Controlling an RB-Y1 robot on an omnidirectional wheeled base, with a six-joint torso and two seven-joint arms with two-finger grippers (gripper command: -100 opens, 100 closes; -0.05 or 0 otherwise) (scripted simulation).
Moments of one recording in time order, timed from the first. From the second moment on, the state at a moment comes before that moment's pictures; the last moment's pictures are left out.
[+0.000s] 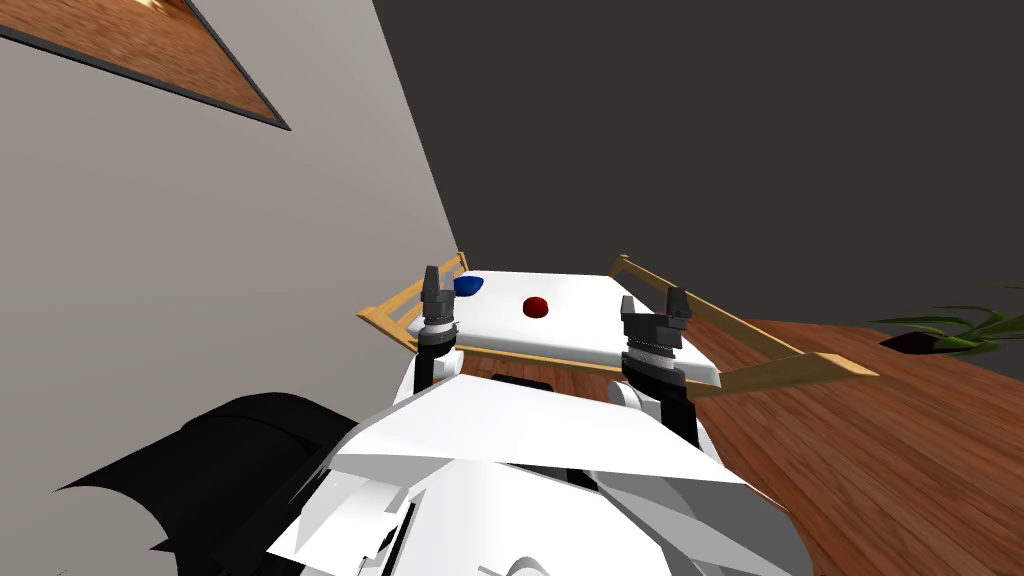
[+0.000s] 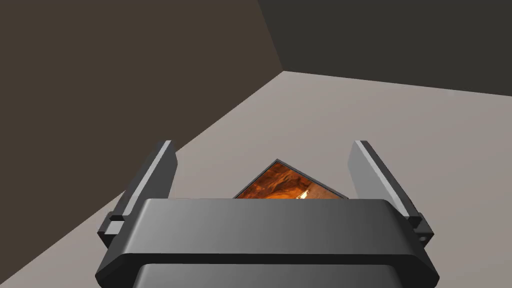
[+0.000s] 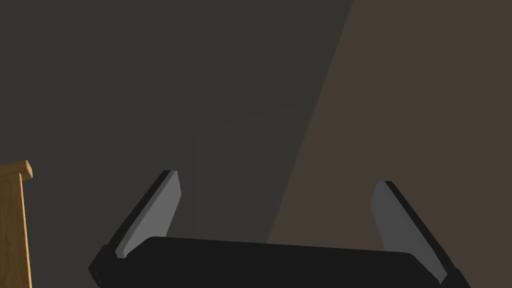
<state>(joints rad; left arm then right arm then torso) 0.50 0.00 0.01 -2.34 -0.12 -0.62 -0.15 0.53 -0.04 -0.06 -2.28 -0.03 -0.50 -0.04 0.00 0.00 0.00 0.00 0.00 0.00</state>
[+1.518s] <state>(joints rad) 0.50 0.00 0.01 -2.34 -0.12 -0.62 -0.15 0.55 -0.50 0.02 -2.09 0.14 -0.55 0.02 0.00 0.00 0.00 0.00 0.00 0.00</state>
